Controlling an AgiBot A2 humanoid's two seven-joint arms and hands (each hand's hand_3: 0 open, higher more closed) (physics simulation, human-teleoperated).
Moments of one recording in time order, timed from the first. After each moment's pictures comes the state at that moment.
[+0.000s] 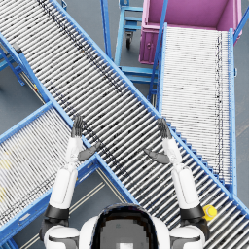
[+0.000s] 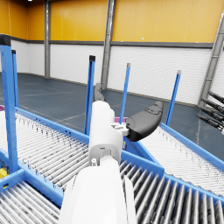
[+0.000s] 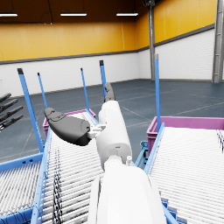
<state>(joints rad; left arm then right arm) 0.29 1.21 0.20 -1.80 1.00 0.10 0.10 0.29 -1.21 0.20 1.80 1.00 0.10 -0.10</state>
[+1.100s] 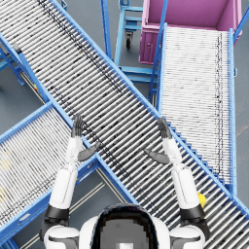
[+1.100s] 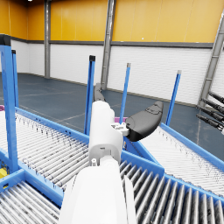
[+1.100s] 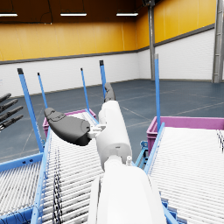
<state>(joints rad) 0.29 1.21 0.20 -1.80 1.00 0.10 0.10 0.29 -1.21 0.20 1.80 1.00 0.10 -0.10</state>
